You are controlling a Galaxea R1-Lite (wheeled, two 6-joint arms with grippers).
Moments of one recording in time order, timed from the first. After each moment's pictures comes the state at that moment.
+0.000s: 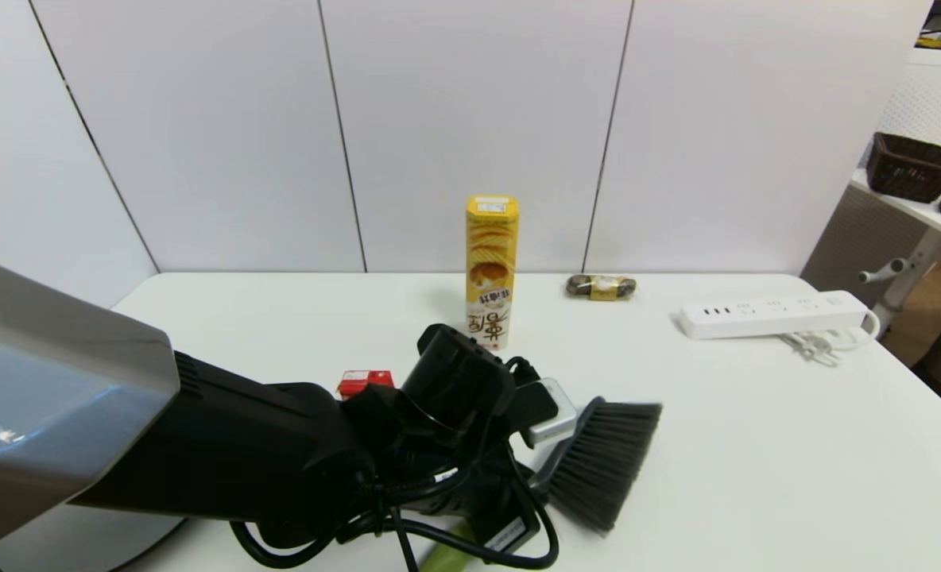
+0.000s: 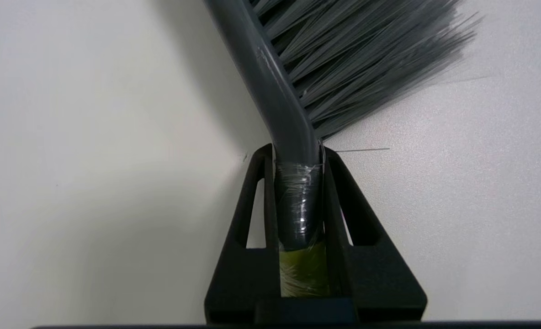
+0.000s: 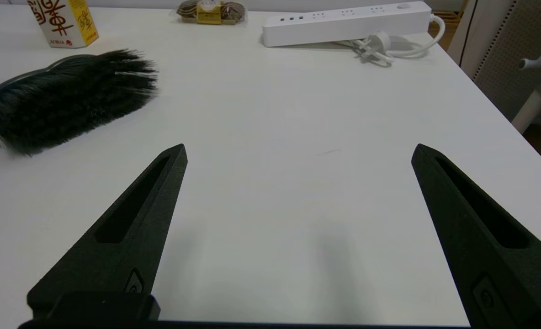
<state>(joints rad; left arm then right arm) -0.90 1.96 -1.01 -0.19 -0.21 0.31 0.00 0.00 0.00 0.01 0.00 -0.03</state>
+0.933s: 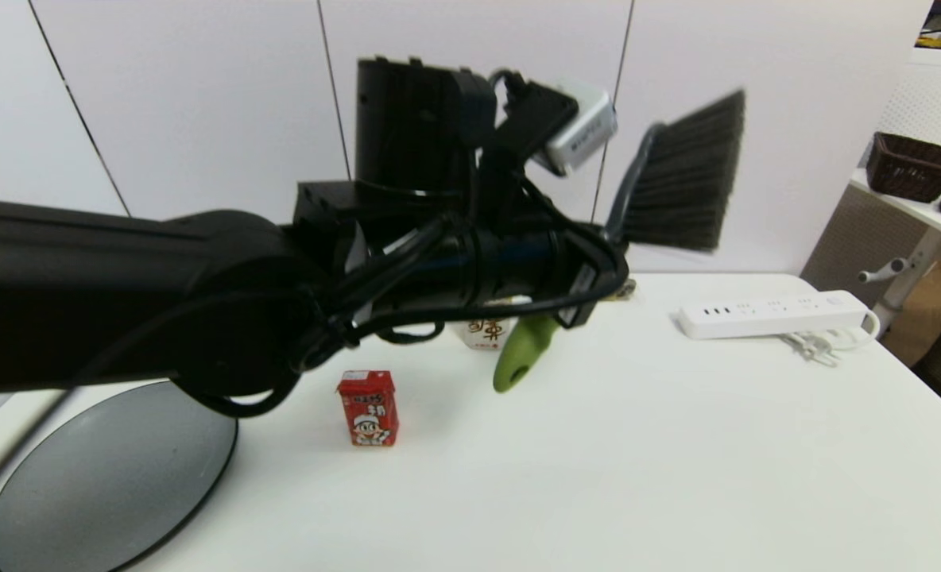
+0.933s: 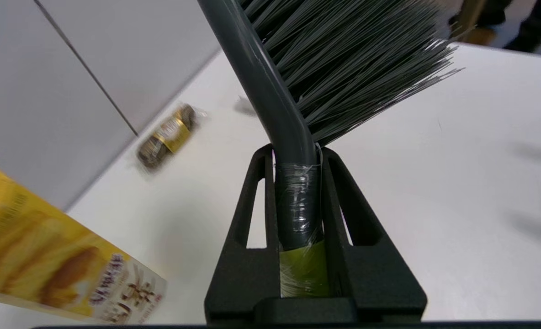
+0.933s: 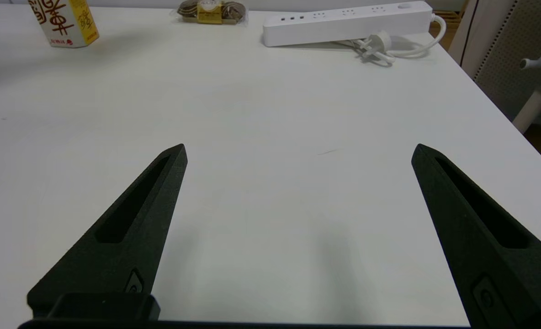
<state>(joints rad) -0.88 1.86 -1.43 -0.27 -0.17 0.22 0.00 0.00 0.00 0.01 0.00 -0.03</state>
